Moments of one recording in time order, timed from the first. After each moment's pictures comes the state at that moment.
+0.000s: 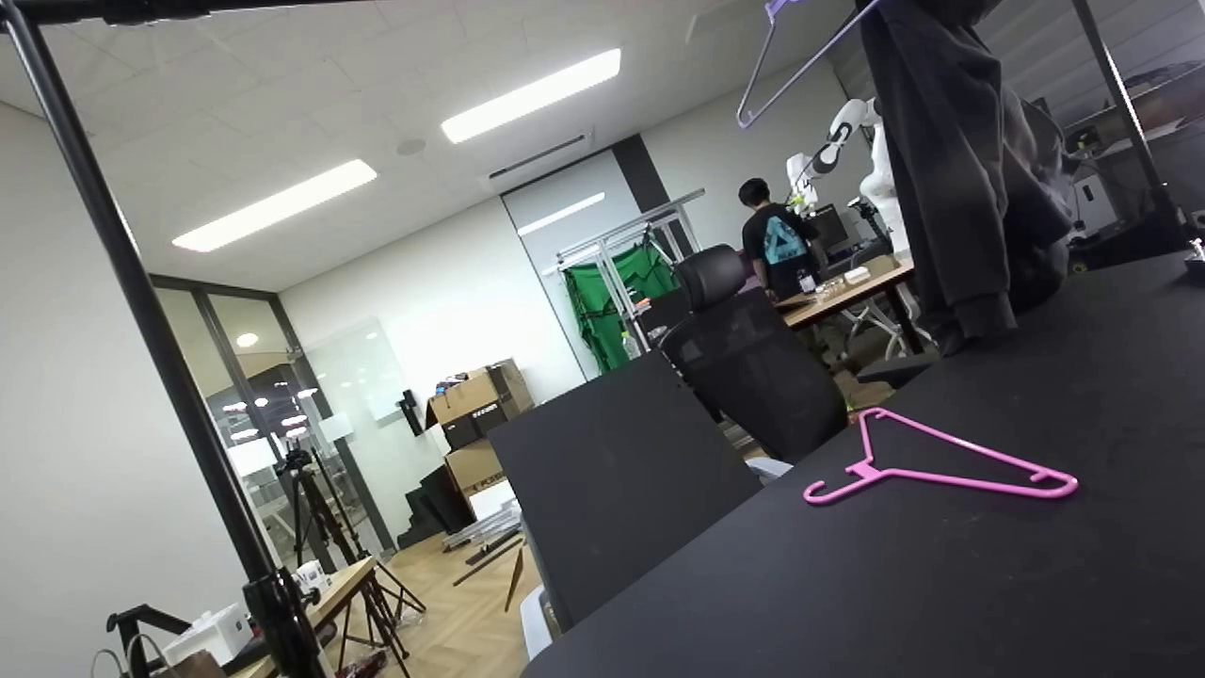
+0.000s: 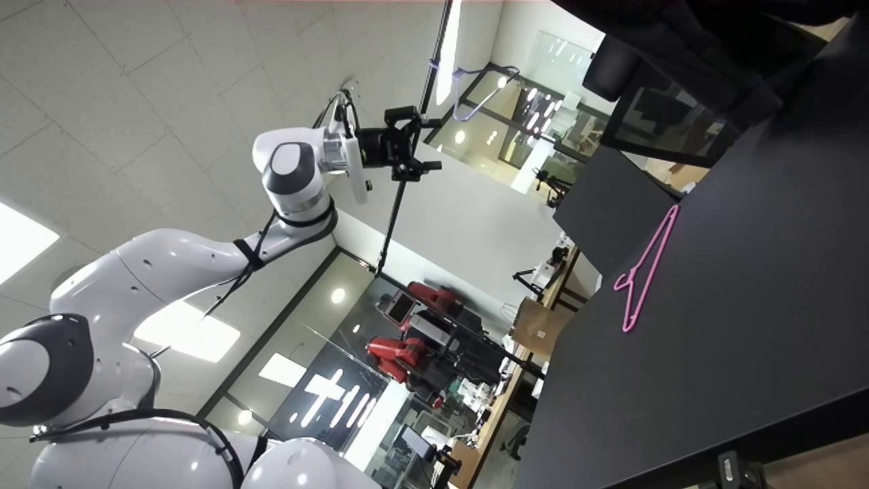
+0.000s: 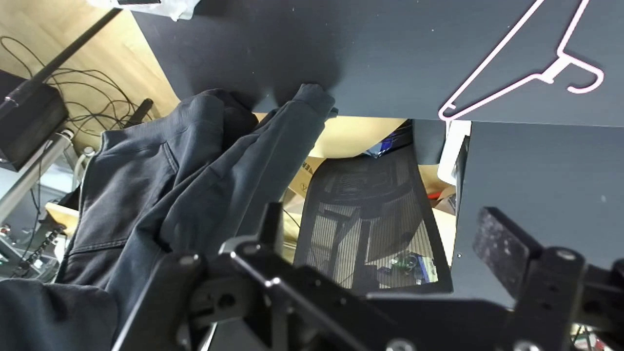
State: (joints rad) arm -0.15 -0.40 -0.17 -2.21 -0.19 2.44 -0.17
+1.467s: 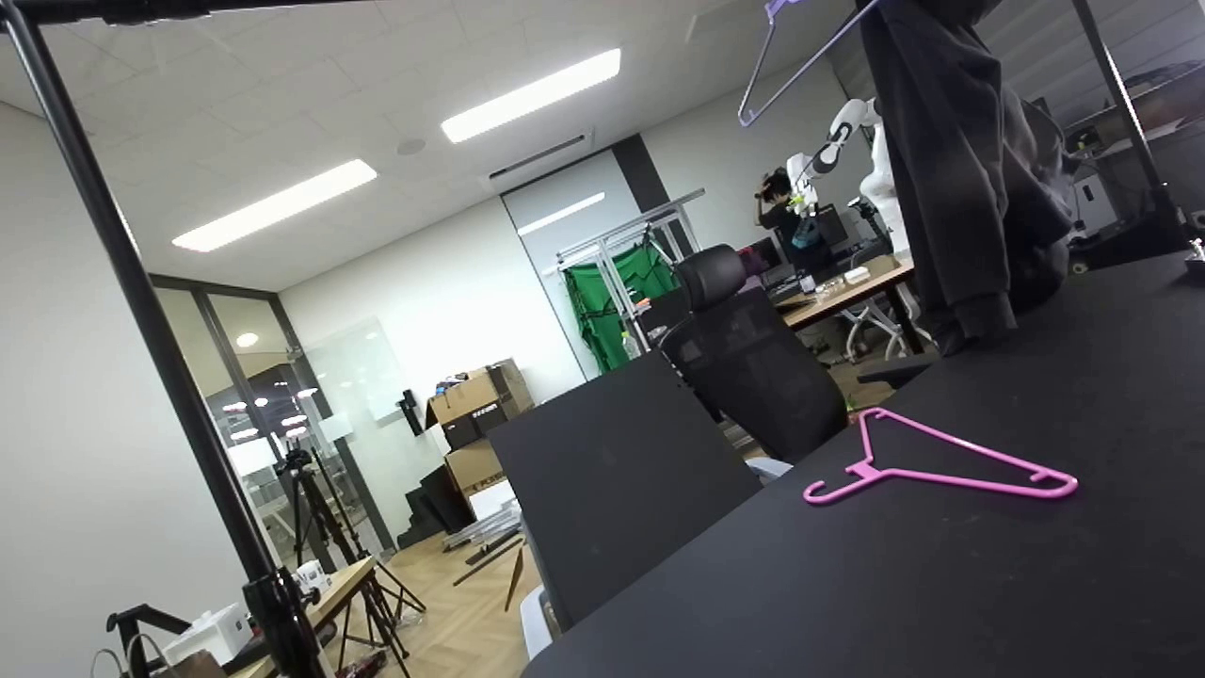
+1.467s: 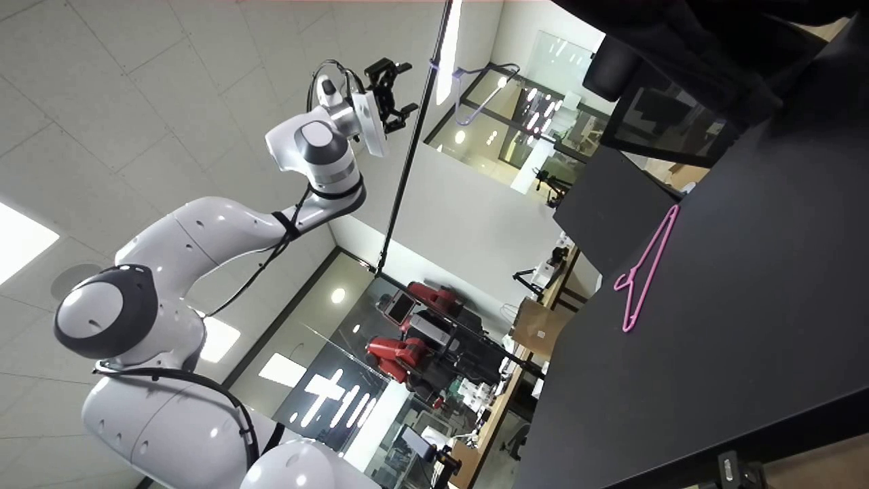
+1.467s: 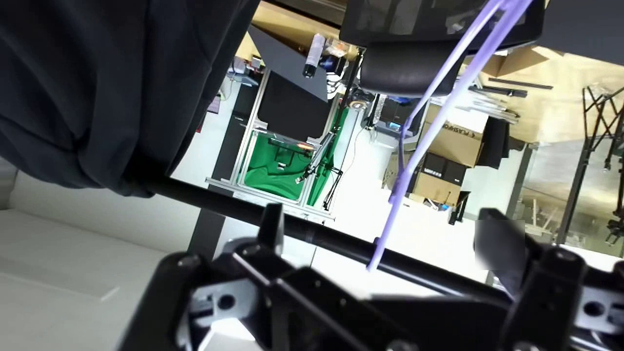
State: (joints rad) arm -0.17 -0.12 -0.16 -1.94 -0.20 3.06 -0.14
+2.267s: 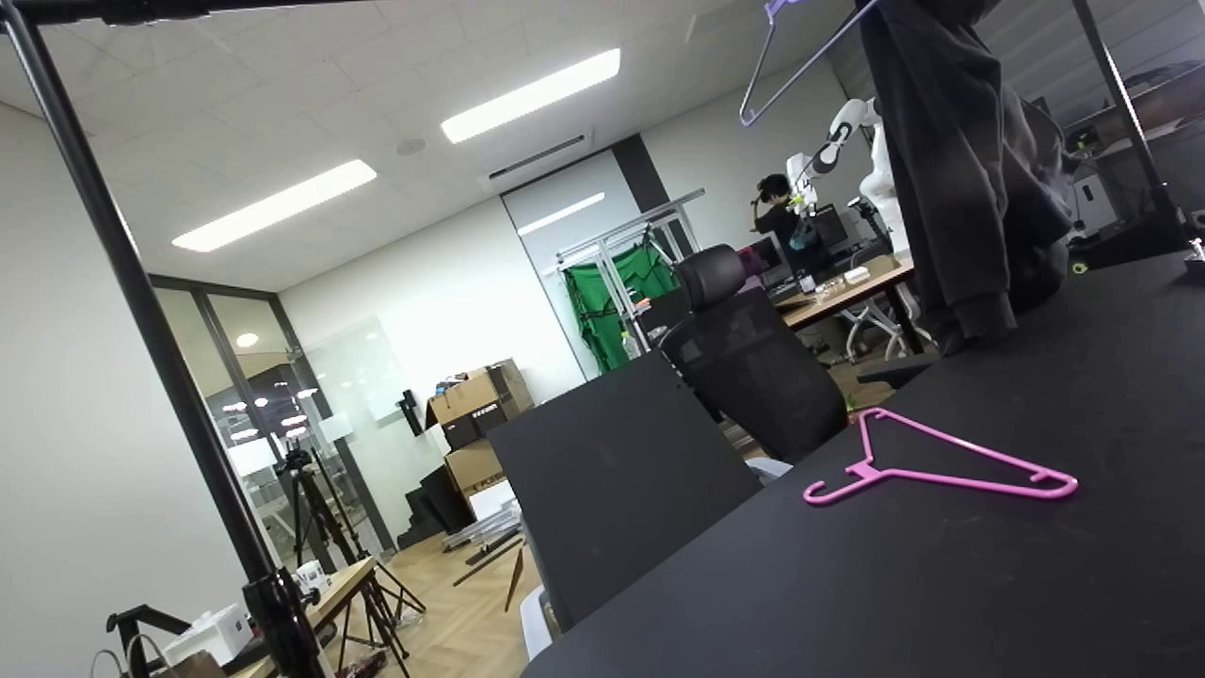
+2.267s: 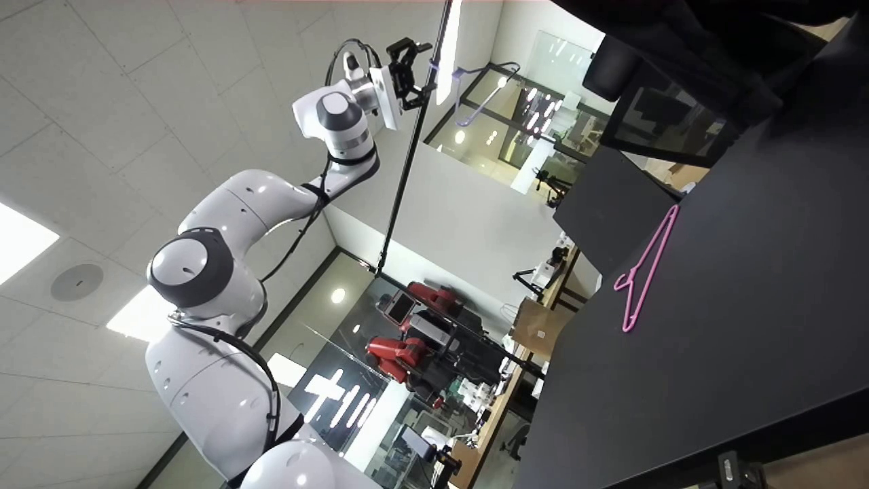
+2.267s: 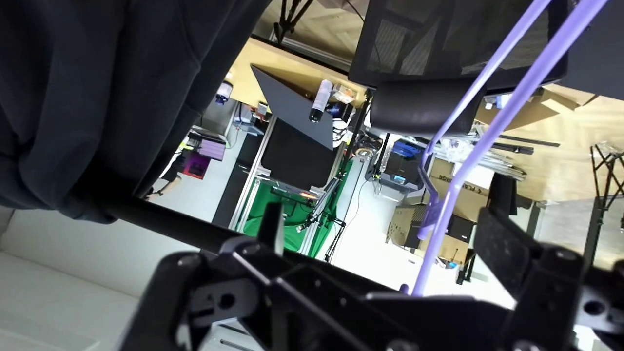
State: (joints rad) arm -0.16 0.19 -0.16 -1.47 -0.19 2.75 -0.14
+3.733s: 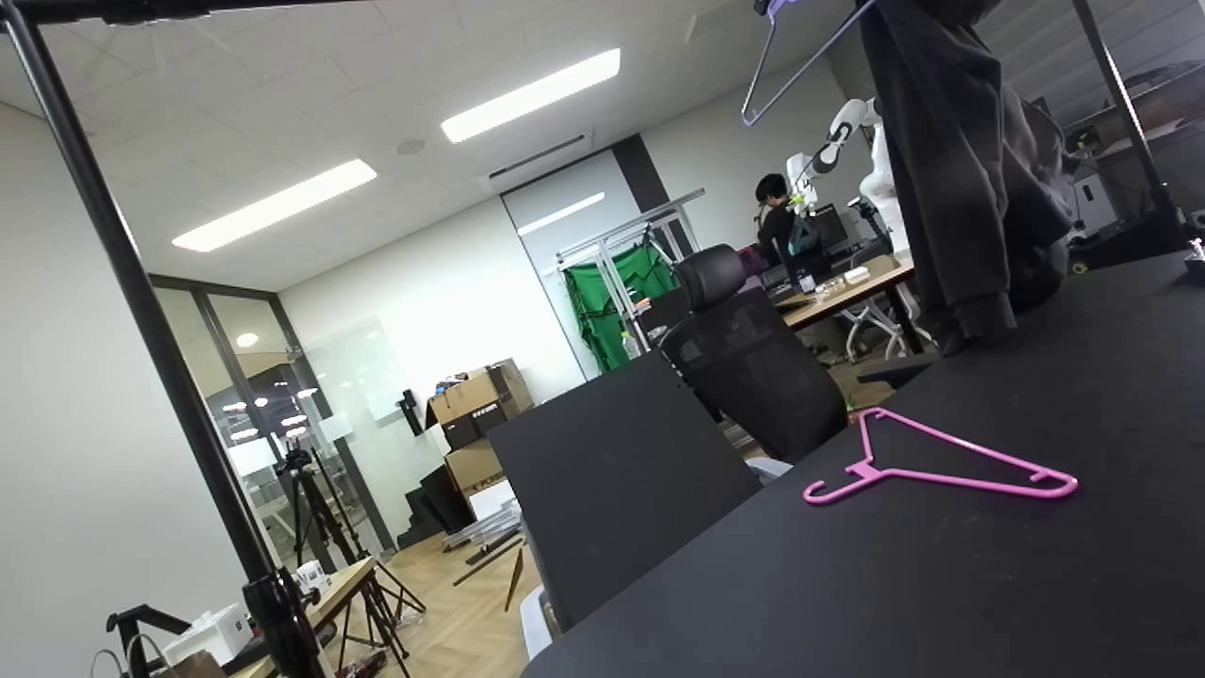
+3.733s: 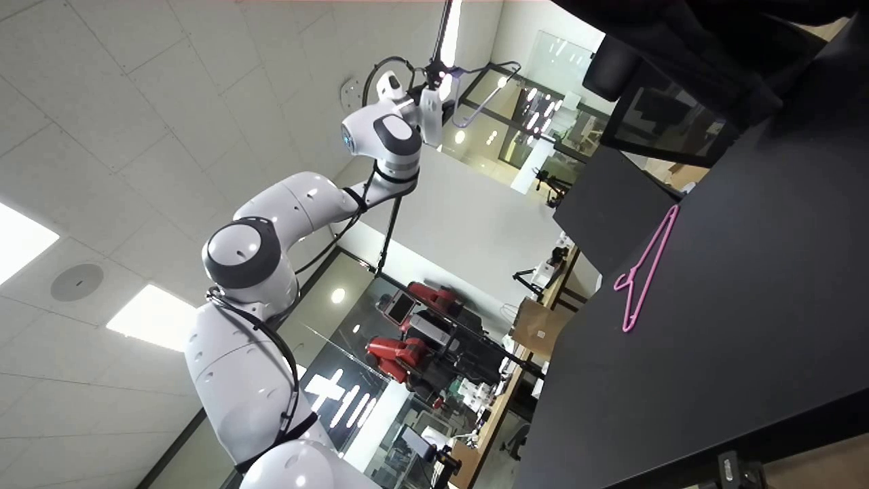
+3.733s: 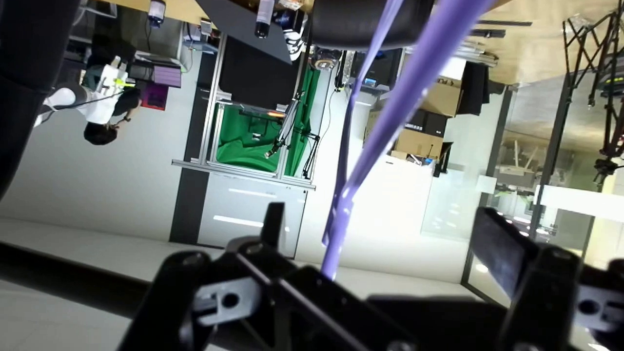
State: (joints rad) arm -0.18 0.37 -0.05 -1.46 0.06 3.16 -0.24
